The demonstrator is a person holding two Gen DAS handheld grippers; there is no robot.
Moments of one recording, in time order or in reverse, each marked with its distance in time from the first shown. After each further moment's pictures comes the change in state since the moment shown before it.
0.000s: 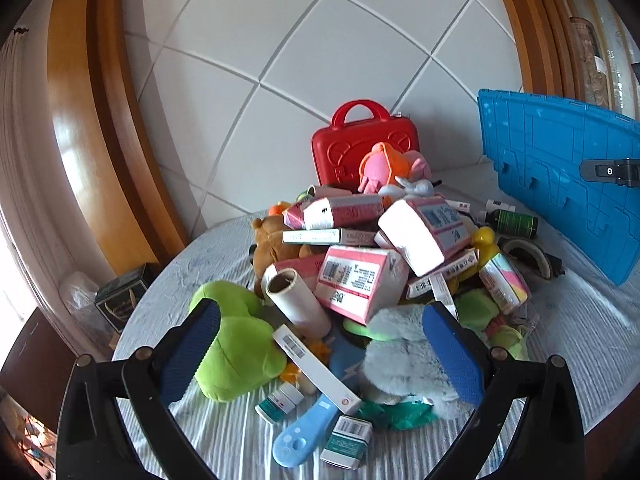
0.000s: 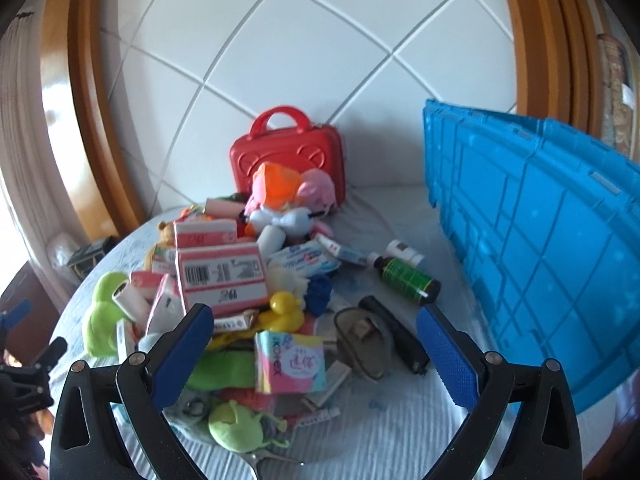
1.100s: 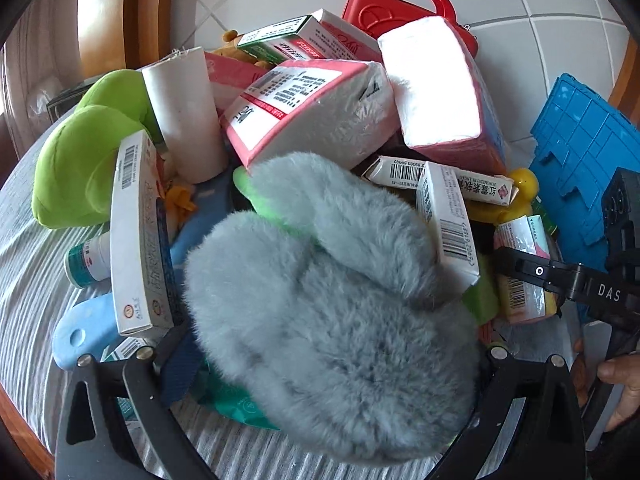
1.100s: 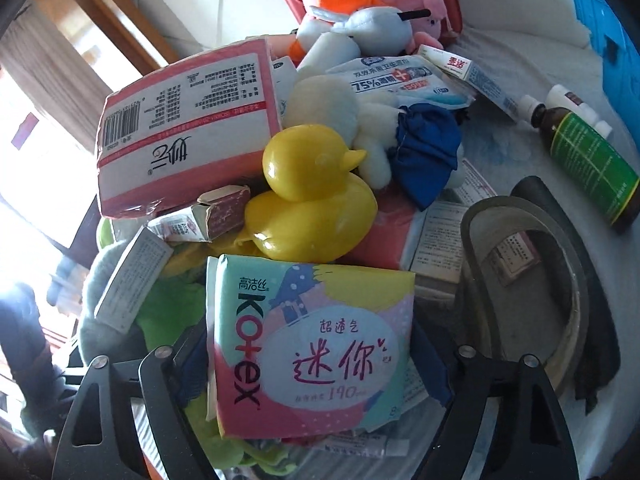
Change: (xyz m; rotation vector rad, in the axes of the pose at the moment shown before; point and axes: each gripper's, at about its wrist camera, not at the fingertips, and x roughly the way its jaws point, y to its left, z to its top) left arm 0.136 -0.060 -0.059 -0.479 0.369 -0.141; right arm 0.211 -0.015 -0.056 -0.036 0.475 0.442
